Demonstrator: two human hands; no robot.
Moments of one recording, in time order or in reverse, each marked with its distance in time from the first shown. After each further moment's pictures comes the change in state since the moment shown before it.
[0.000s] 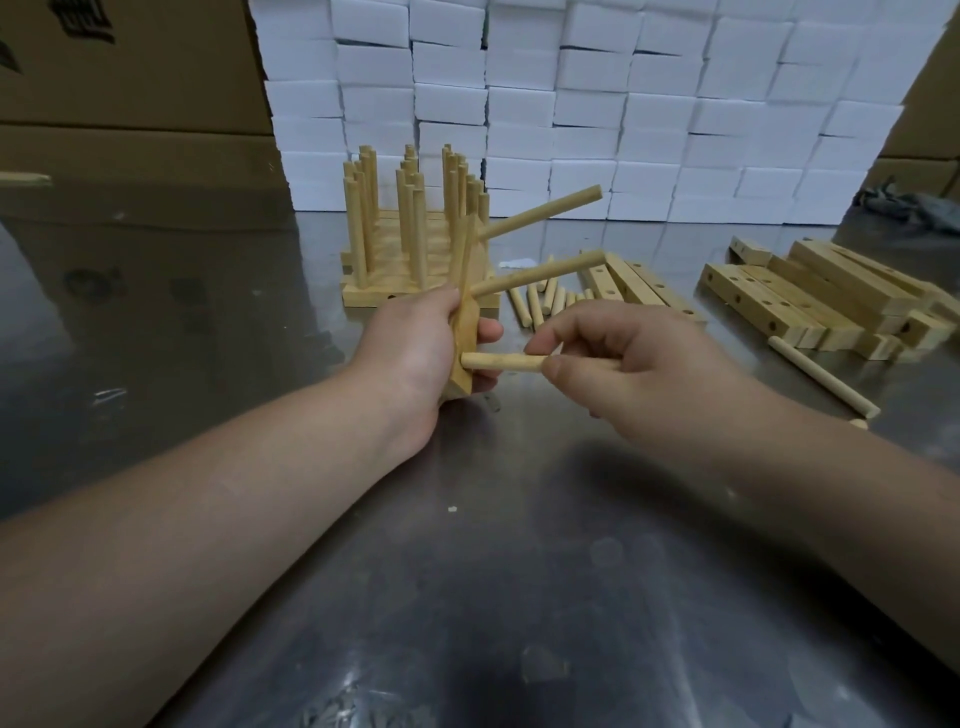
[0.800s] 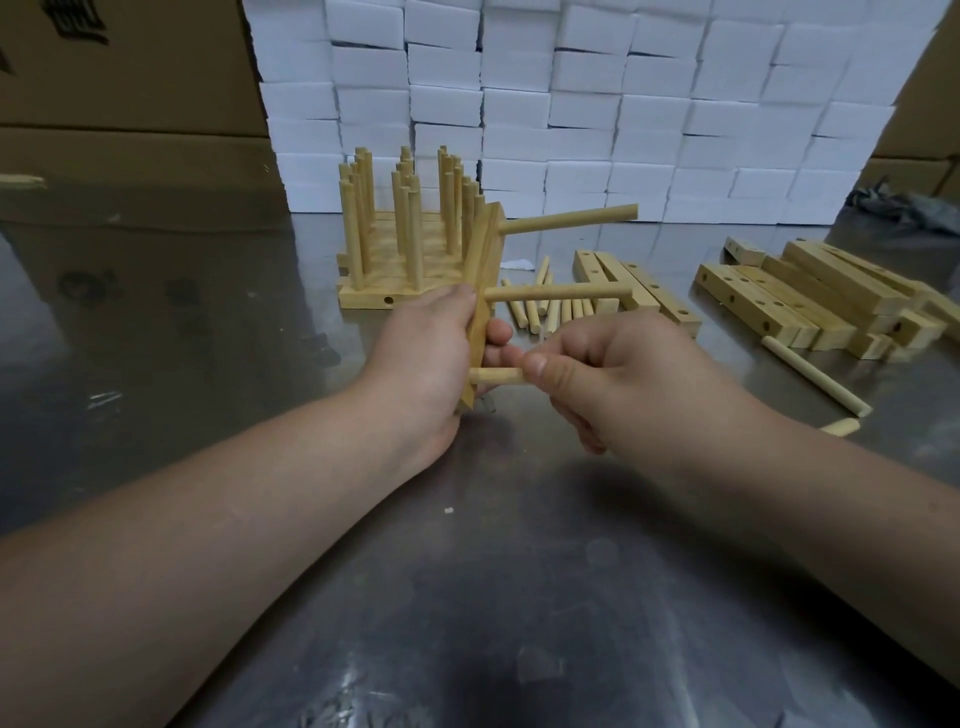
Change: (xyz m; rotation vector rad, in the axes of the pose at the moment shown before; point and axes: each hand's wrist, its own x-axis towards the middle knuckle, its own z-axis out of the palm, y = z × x) left_hand -0.011 -0.002 0.009 -0.088 -0.098 0.057; right_hand -0.003 -0.008 0.009 -0.035 0.044 0.043
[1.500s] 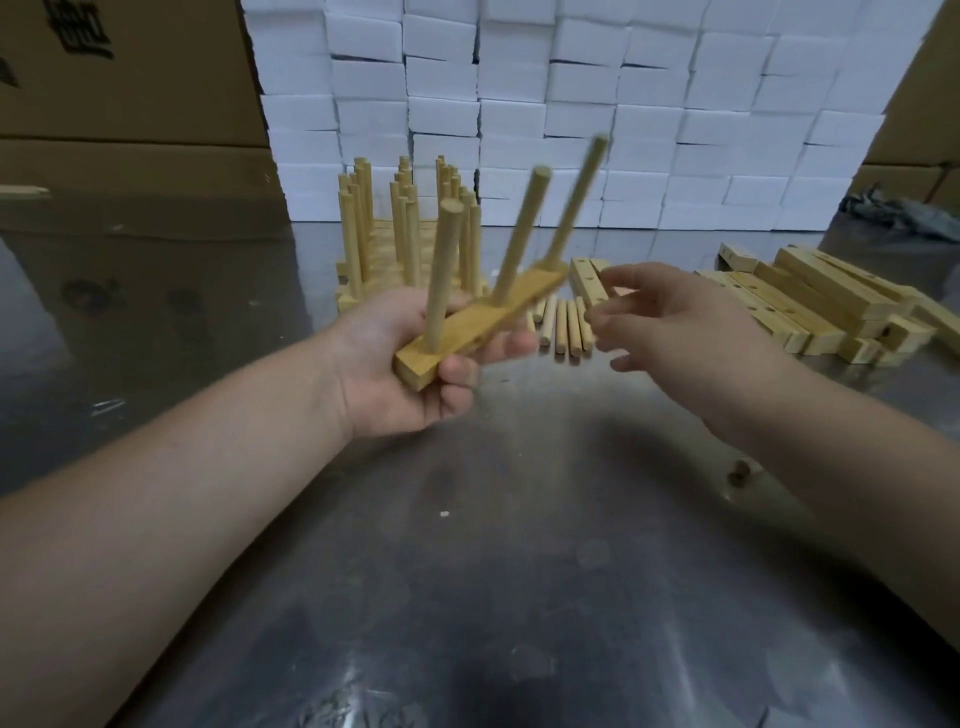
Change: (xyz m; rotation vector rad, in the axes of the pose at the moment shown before) left_hand 0.020 0.024 -0.030 -0.115 -0.468 -0.548; right_hand 0.021 0.027 -0.031 0.115 0.232 0.183
